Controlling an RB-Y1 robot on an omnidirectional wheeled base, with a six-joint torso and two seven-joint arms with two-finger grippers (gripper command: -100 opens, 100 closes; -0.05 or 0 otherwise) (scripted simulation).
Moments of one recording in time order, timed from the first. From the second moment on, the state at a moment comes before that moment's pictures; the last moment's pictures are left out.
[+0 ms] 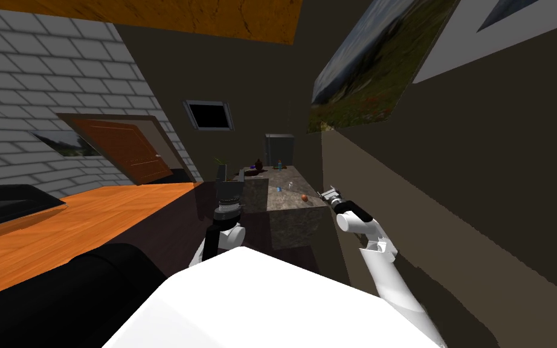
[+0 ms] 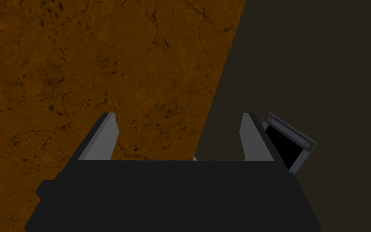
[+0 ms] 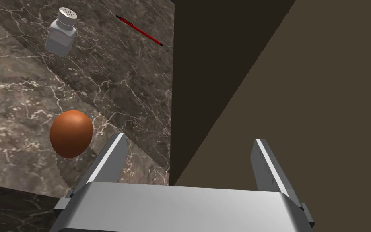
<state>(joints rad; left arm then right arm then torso) 0.46 0.01 -0.02 -2.40 0.08 -0.60 0.02 -0.17 -0.30 0.00 -1.83 -0.29 0.54 -0.97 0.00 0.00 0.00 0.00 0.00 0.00</state>
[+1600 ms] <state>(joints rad) 0.46 0.01 -0.02 -2.40 0.08 -0.60 0.02 -0.40 -0.35 0.03 -1.61 -0.46 0.96 -1.40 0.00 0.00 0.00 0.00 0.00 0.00</state>
